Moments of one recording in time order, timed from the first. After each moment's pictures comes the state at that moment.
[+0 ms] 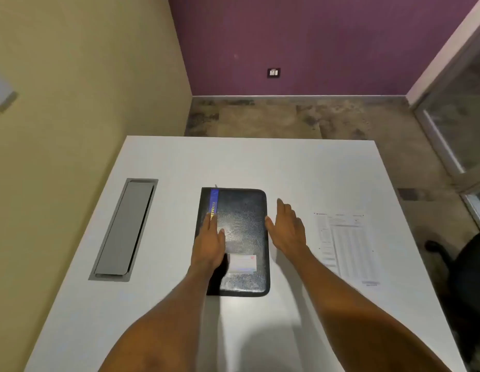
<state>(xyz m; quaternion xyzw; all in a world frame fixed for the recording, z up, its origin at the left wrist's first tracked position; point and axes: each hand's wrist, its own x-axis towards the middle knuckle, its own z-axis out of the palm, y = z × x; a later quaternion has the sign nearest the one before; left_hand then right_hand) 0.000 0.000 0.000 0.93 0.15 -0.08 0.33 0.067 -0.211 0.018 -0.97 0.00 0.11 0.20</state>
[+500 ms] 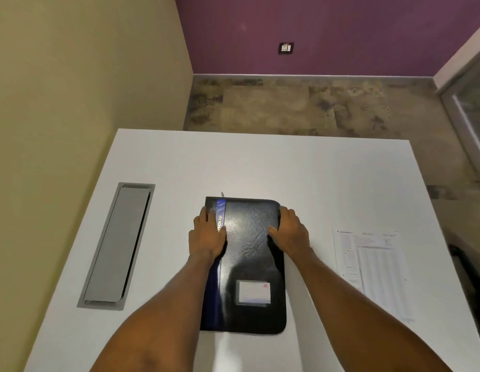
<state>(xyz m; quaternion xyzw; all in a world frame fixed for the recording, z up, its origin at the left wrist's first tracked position) 0.122 0.057 -0.056 0.95 0.16 -0.18 0.18 0.162 -0.171 -0.039 -0.96 0.01 0.20 0.20</state>
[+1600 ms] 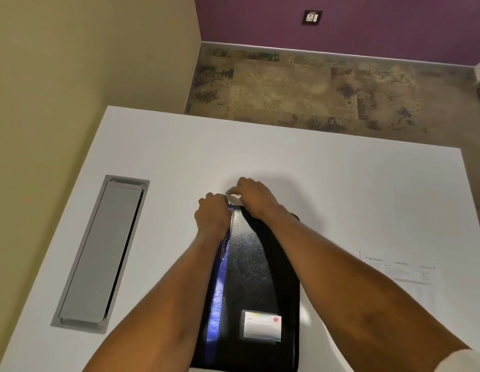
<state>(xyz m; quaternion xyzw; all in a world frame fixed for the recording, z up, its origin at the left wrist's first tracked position) 0.242 0.076 -0.087 0.93 0.23 -0.21 0.19 0.314 -0.048 -0.090 -0.91 -0.30 0.24 0.15</state>
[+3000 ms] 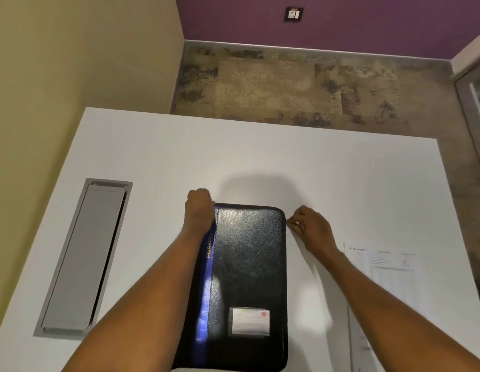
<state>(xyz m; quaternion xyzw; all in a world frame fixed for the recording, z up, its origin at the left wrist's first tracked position) 0.250 0.081 -0.111 0.91 0.23 -0.15 0.30 0.243 -0.233 -0.114 -0.96 -0.11 0.15 0.21</state>
